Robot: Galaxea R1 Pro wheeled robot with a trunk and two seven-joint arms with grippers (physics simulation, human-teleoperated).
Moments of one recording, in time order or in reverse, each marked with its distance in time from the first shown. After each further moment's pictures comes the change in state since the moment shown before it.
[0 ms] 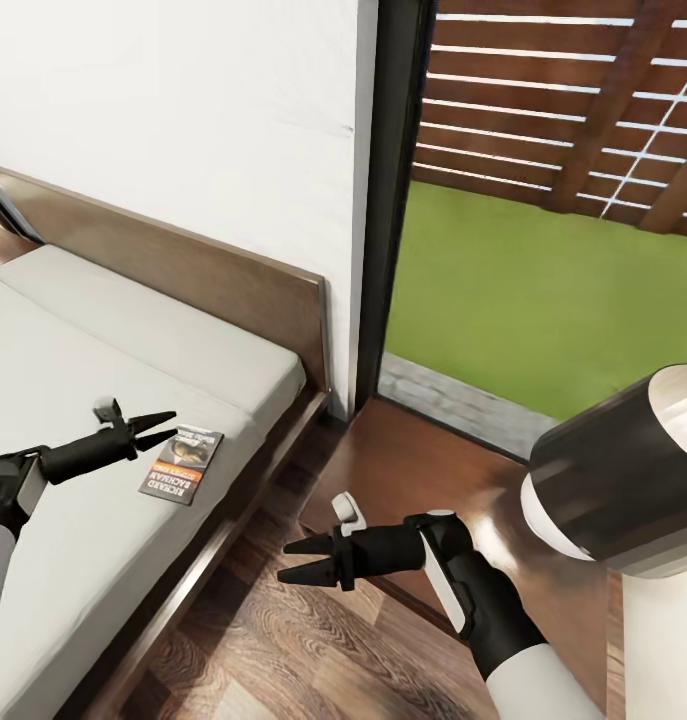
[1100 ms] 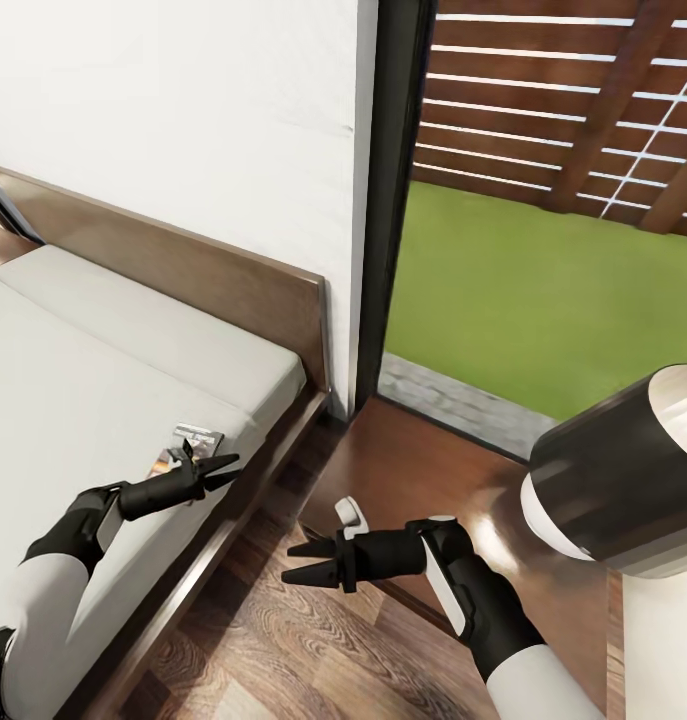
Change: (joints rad) left arm 0.120 -0.188 -0.082 0.000 -0.001 -0.025 -0.067; right arm 0.000 -0.001 -0.014 0.051 -0.002 -0.032 0.000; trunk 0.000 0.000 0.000
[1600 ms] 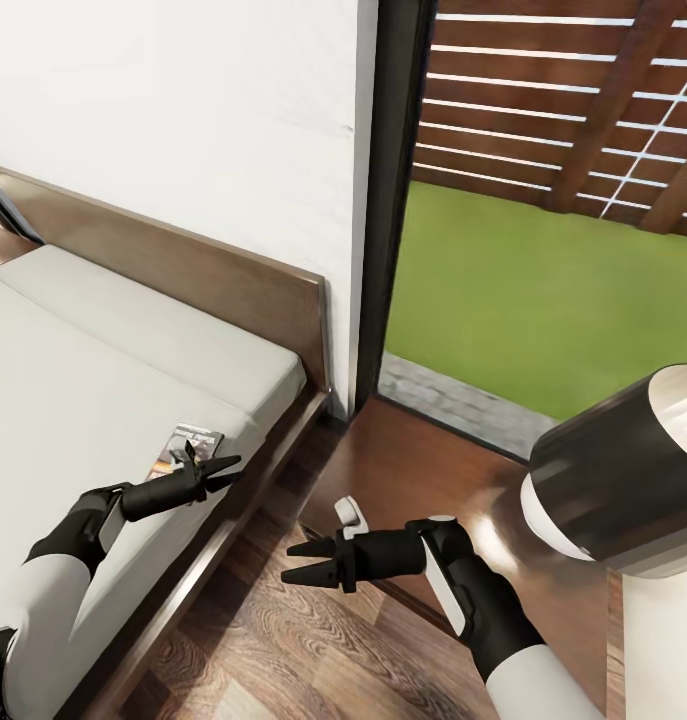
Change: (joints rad) left arm 0.001 -0.005 -0.002 0.005 -0.003 -0.001 0.004; right arm 0.000 0.001 0.001 0.001 -0.003 -0.002 0.000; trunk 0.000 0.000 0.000
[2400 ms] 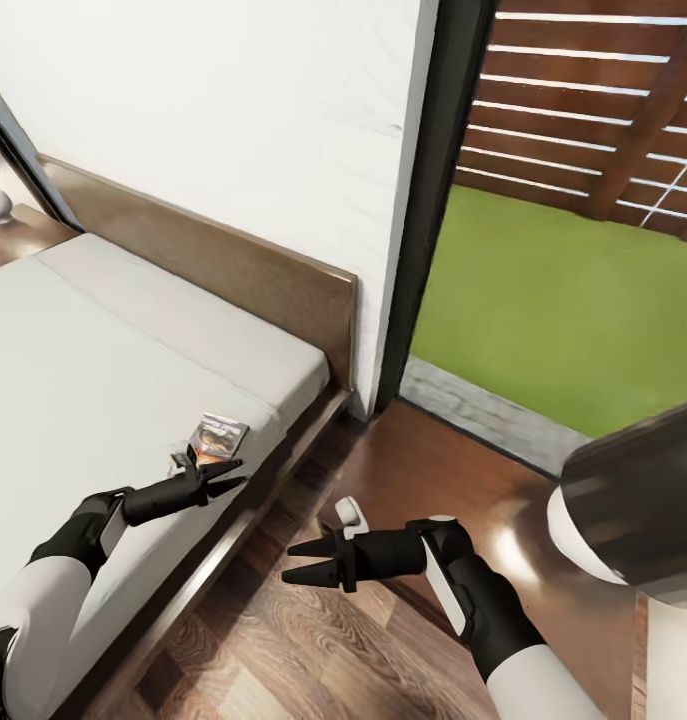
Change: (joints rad) left arm 0.001 0.000 0.000 0.031 -0.001 -0.002 0.001; right arm 0.000 -0.001 -0.001 0.000 0.000 0.000 0.000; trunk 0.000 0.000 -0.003
